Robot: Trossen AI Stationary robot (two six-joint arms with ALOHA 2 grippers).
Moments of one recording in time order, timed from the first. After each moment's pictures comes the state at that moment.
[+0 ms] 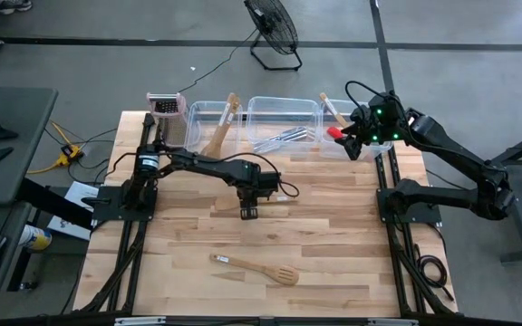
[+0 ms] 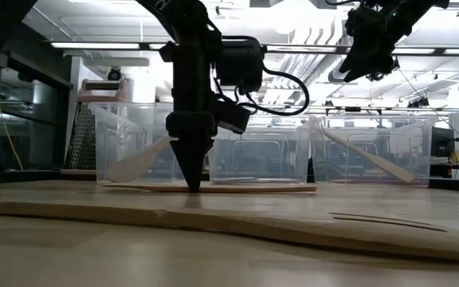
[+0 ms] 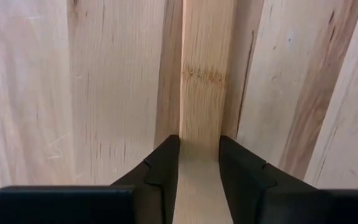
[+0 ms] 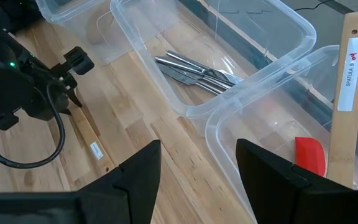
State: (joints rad) left arm 0.04 2.07 1.43 -0.84 0.01 -0.05; right arm -0.74 0.94 0.97 -0.78 -0.24 0.04
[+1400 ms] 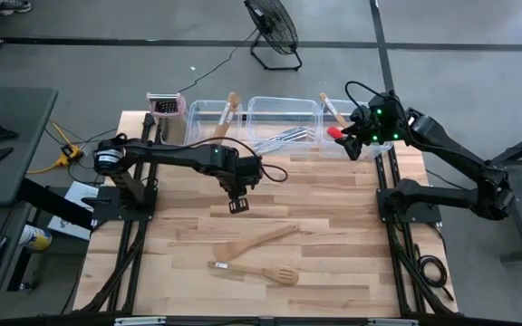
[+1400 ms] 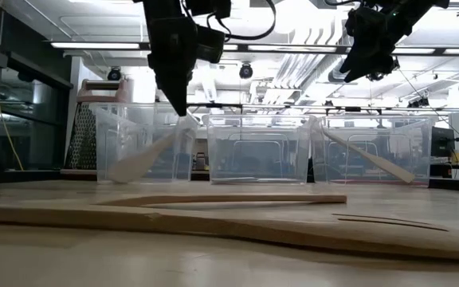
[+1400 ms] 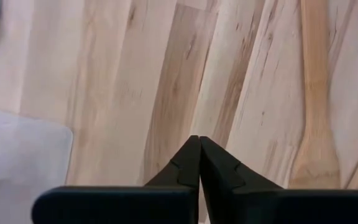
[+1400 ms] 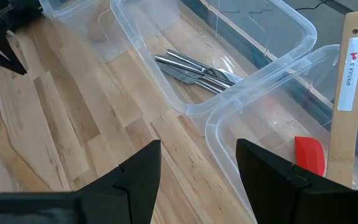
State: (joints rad) left arm 0.05 1.71 1.43 -0.97 0.02 -0.19; right arm -0.74 0.94 0.97 -0.78 -0.24 0.03
